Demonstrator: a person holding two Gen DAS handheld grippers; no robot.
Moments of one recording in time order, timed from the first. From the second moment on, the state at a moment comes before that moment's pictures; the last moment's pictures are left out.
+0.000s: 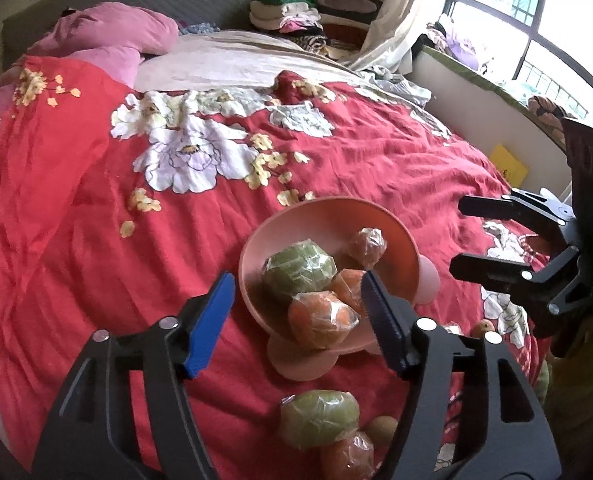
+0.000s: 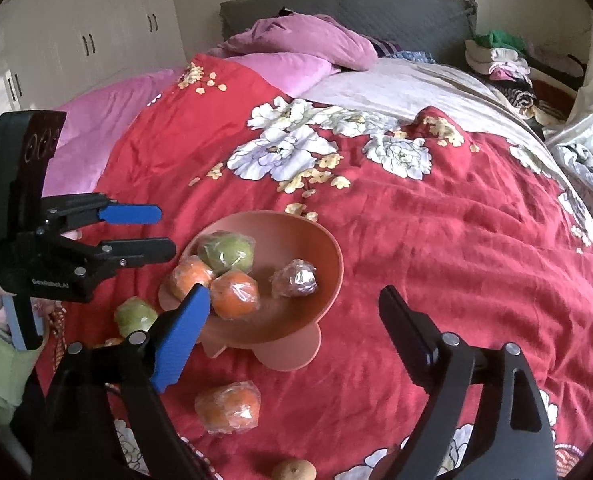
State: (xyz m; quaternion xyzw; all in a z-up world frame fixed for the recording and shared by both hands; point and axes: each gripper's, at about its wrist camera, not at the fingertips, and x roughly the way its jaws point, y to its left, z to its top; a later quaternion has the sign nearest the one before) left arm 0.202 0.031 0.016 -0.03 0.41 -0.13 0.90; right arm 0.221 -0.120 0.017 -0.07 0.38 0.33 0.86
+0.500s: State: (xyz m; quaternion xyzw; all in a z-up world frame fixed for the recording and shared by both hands) left arm 0.185 0.045 0.042 -0.05 0.38 -0.11 0.92; right arm 0.208 -0.126 0.032 -0.07 0.36 0.33 0.87
